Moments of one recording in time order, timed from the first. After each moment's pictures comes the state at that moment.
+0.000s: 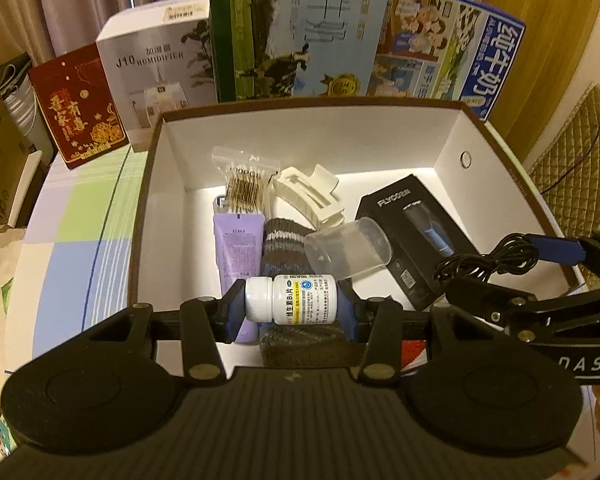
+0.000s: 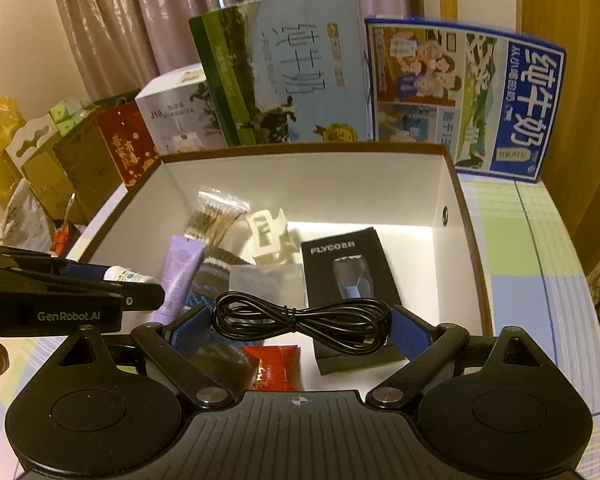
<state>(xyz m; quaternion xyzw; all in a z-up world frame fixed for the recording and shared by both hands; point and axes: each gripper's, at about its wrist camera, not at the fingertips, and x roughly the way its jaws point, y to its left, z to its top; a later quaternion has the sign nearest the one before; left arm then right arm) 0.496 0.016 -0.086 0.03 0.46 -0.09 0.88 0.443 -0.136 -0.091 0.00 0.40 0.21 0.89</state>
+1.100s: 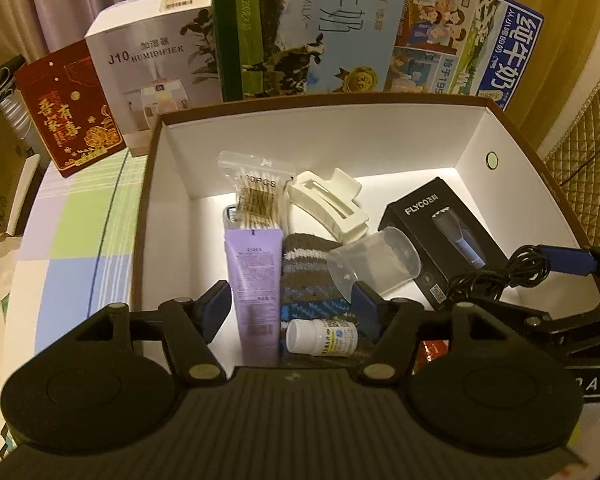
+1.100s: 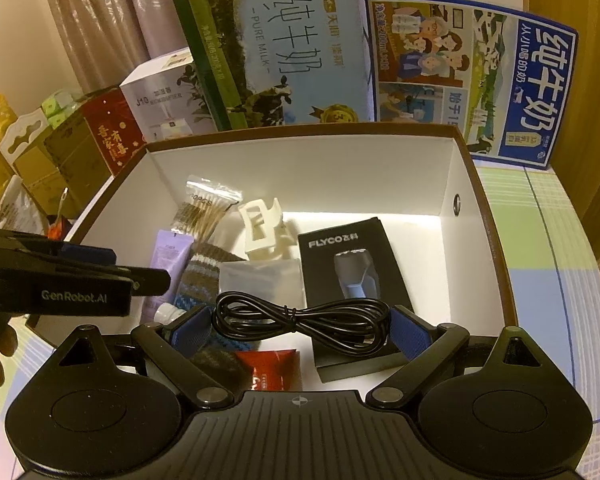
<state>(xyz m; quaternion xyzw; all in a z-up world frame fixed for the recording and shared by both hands) 0.527 0.025 -0.100 0.04 0.47 -0.09 0.88 0.462 -0.128 -0.104 0.00 0.42 0.20 0.88</state>
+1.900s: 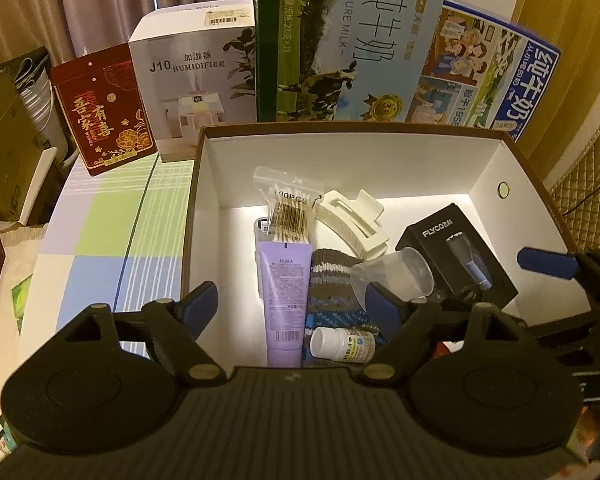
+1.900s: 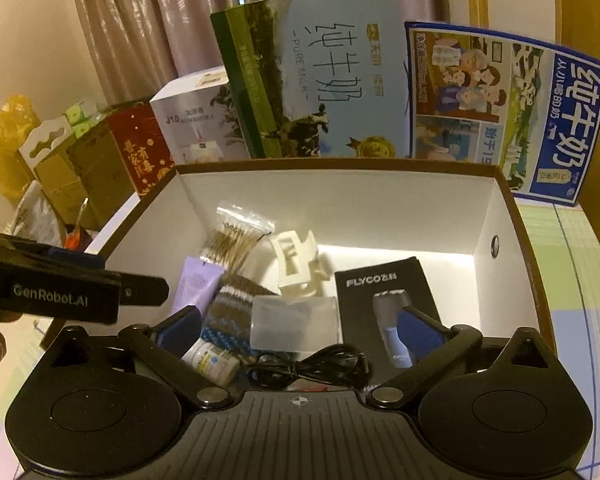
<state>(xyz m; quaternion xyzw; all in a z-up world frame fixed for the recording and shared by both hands) 0.521 0.047 -0.081 0.01 0.45 -0.06 0.89 0.467 -0.108 -0.103 0.00 0.39 0.24 0.89</state>
